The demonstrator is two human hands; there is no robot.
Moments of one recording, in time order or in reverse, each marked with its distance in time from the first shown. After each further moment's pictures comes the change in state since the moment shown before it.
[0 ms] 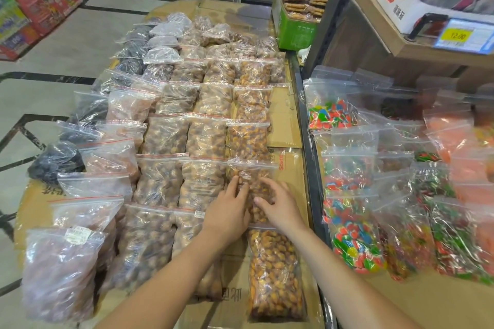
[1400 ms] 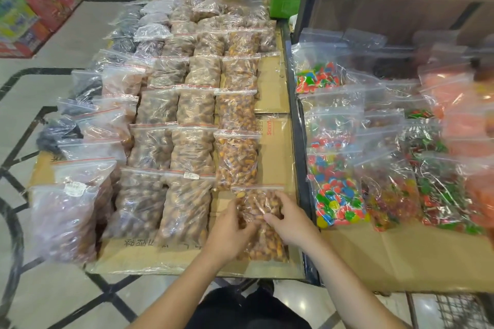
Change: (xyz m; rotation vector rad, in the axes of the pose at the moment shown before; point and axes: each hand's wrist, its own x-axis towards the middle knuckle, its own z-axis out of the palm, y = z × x) left_hand -0.115 0.072 0.035 -0.522 -0.099 -0.287; right_hand -0.122 0.044 -0.040 -0.063 -0.280 0.230
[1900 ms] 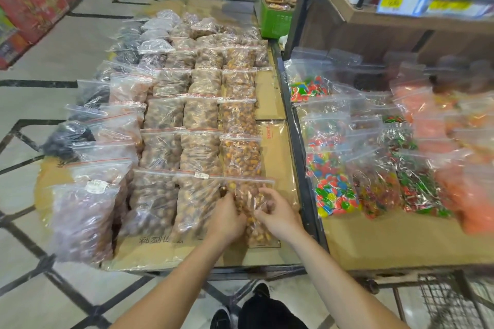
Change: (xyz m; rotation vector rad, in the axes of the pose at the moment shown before) left_hand 0.005 -0.026 -0.028 -0.005 0.063 0.003; right_hand -0.011 -0.022 0.050 0.206 0.172 0.006
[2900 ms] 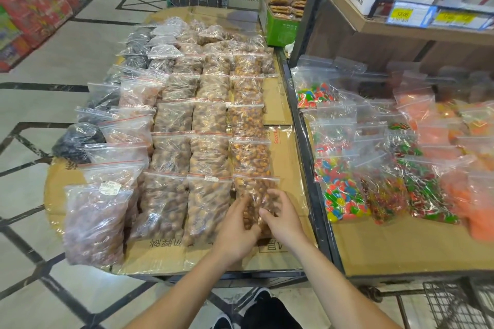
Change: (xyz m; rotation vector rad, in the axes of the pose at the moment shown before) left_hand -0.025 -0.016 -0.011 -0.169 -0.089 0.144; right_hand 0.009 0.005 0.029 0.113 0.114 -0.046
